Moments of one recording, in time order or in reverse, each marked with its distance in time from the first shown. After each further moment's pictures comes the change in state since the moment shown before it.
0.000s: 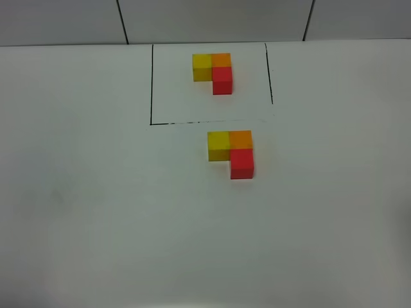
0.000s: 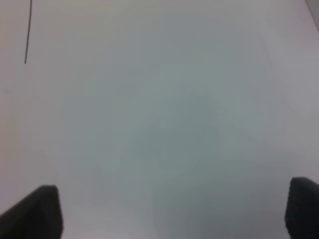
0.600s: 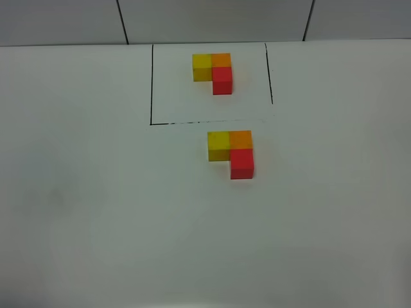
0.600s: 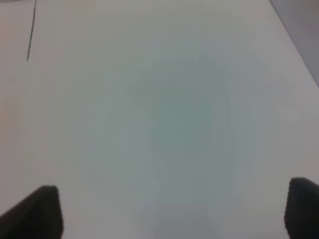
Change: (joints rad) left arm 0.000 0.000 0.000 0.000 0.000 0.000; right arm 0.000 -0.486 0.153 -0.034 0.184 0.032
